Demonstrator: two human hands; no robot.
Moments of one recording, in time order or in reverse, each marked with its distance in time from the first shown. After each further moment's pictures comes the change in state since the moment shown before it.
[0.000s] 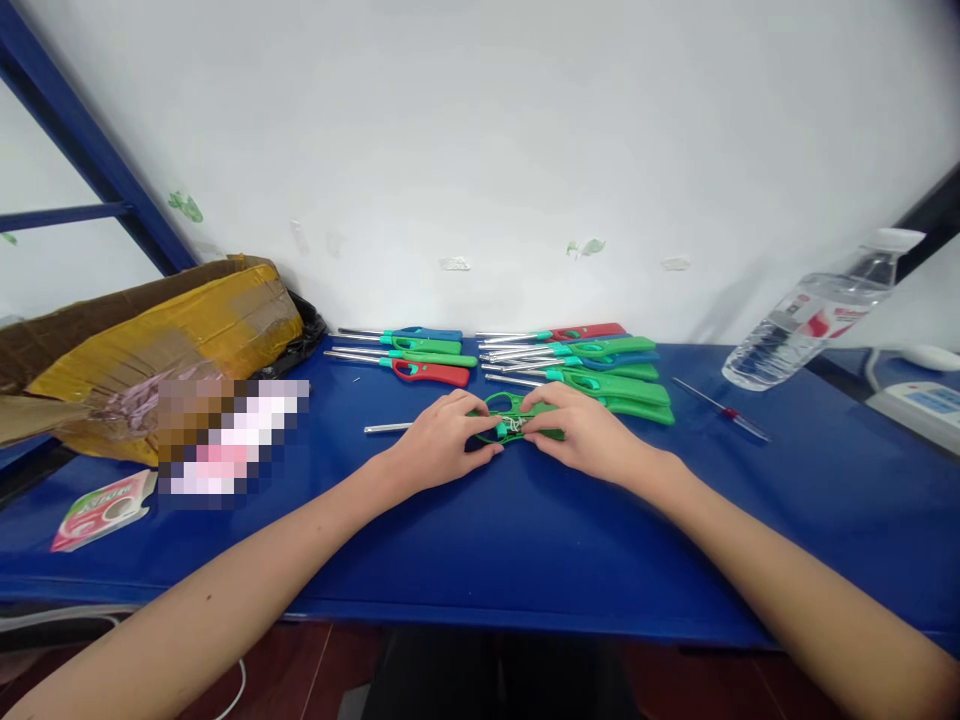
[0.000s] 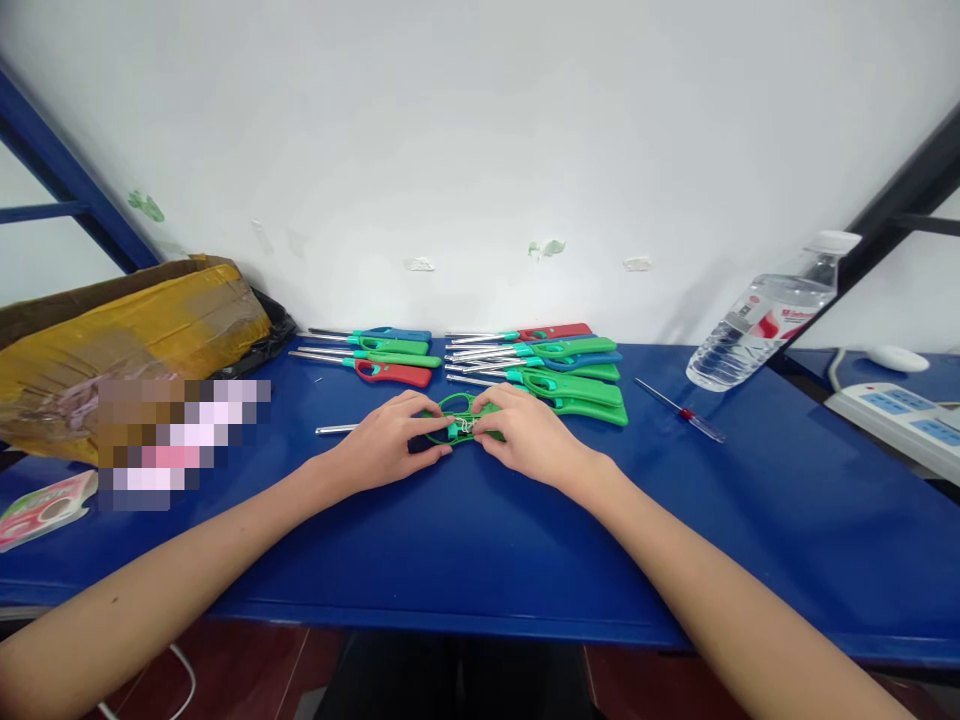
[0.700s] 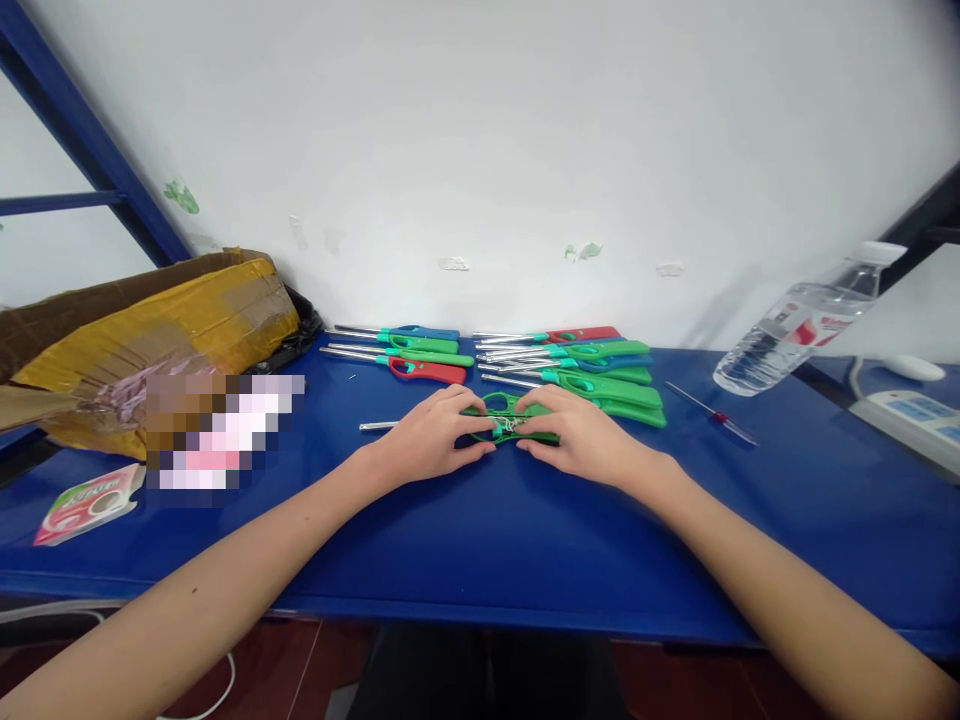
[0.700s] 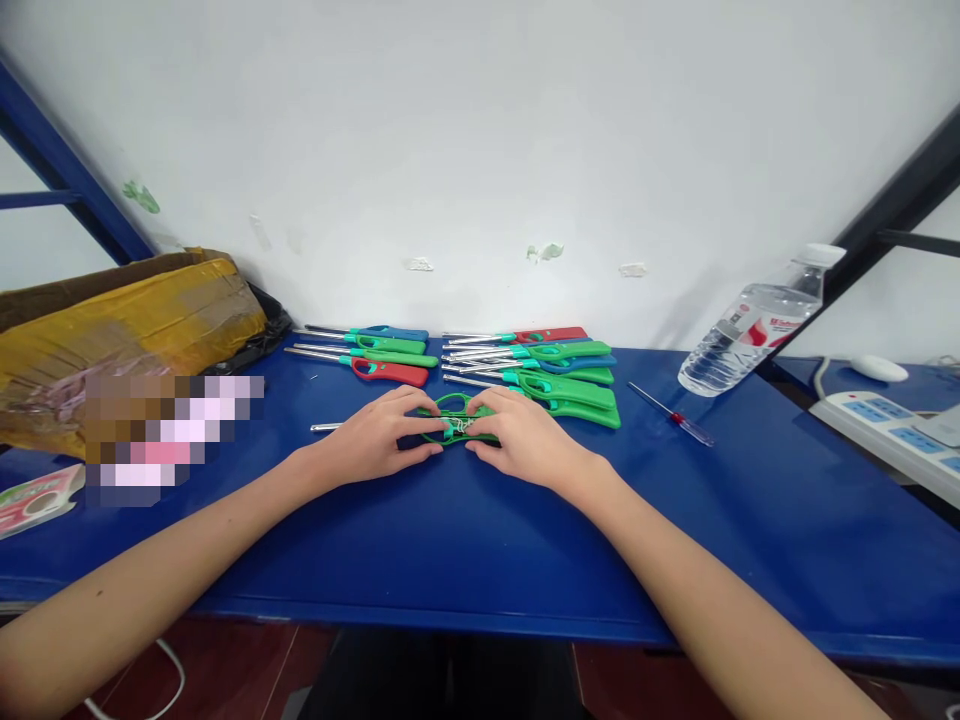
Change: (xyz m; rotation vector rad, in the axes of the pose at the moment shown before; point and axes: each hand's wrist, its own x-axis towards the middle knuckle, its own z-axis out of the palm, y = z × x) left_hand 0.001 -0.007 -0.010 -0.025 -0.039 0.107; right_hand -0.001 -0.003 -0.006 -0.042 -0.041 -0.045
